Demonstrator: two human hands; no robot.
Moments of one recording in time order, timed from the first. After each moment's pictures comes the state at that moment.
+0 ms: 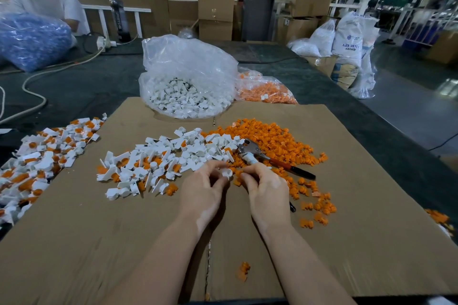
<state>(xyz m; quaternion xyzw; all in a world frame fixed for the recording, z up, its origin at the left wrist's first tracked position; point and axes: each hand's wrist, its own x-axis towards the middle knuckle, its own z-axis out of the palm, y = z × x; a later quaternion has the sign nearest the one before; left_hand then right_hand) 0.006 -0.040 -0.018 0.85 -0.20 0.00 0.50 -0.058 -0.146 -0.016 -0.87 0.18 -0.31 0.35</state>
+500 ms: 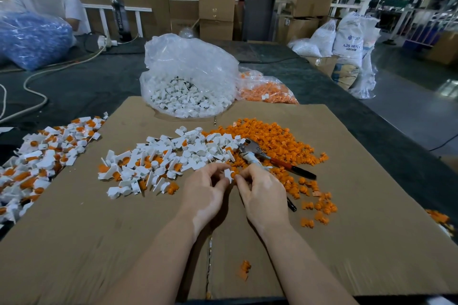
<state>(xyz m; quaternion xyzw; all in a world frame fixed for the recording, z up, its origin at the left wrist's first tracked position) 0.005 -0.037 -0.014 0.83 -0.22 -0.04 0.51 -0.056 -0.144 -0.020 -0.91 0.15 -0.29 0.25</state>
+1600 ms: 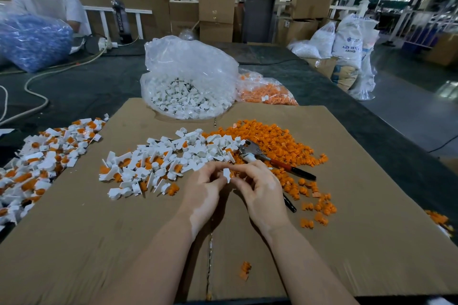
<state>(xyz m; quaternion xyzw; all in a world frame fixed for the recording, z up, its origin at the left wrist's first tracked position) 0.003 -0.036 -0.012 0.75 -0.18 -0.11 0.62 -0.056 -0.147 -0.017 -0.86 0.06 -0.30 0.41</state>
